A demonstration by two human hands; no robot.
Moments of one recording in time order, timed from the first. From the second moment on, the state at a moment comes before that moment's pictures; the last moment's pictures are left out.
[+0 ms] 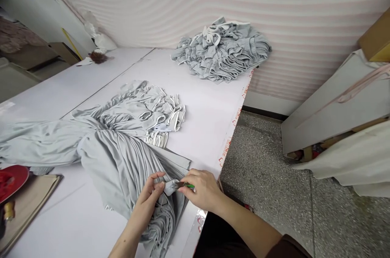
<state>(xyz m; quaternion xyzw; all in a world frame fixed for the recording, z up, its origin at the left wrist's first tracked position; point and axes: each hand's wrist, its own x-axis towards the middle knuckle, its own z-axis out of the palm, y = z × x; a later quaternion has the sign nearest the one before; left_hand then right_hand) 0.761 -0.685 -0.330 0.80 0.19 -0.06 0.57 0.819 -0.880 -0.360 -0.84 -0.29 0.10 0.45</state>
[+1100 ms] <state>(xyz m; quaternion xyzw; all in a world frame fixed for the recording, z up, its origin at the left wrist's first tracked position) 0.731 -0.688 -0.335 0.99 -0.10 -0.02 -0.03 0.804 -0.883 -0.379 -0.90 -0.22 0.14 0.36</state>
